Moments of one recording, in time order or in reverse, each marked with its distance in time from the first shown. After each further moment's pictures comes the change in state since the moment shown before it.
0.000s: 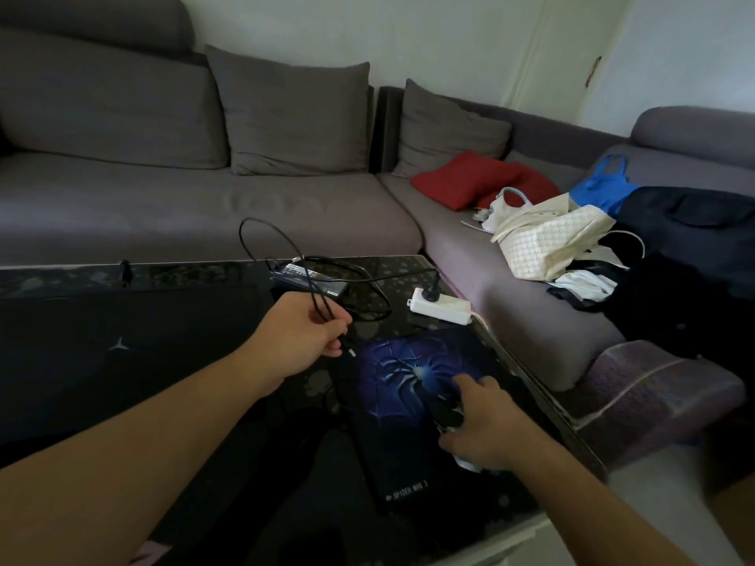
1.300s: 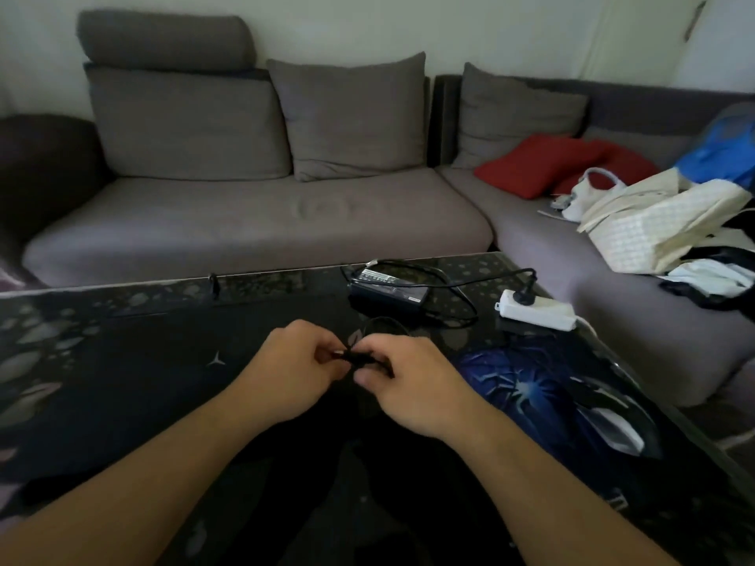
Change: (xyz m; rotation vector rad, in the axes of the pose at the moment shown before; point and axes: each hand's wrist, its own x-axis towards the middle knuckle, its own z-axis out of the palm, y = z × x) left_hand -0.015 -0.033 -0.103 0.675 -0.034 0.028; right_hand 0.042 -0.189 0.019 0.369 0.172 -0.663
